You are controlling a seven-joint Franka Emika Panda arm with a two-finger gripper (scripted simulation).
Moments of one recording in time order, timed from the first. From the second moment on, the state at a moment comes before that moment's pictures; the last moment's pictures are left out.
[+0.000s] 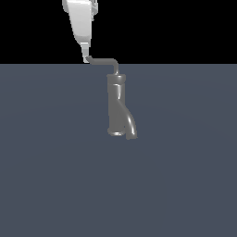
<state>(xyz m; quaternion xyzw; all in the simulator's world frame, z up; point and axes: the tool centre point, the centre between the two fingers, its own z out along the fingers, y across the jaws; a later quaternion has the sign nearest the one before) 0.005 0.098 0.300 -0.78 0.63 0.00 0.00</state>
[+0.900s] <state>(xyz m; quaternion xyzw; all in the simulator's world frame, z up) -0.039 0.049 0.300 -0.78 0.63 0.00 0.00</state>
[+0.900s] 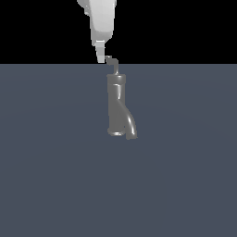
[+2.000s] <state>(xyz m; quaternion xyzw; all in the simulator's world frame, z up) -0.029 -0.014 0.300 -0.79 0.61 0.00 0.00</state>
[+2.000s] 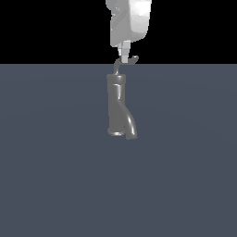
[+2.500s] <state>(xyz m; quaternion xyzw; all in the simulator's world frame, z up) -0.008 -0.033 0.300 -0.79 0.61 0.01 0.00</state>
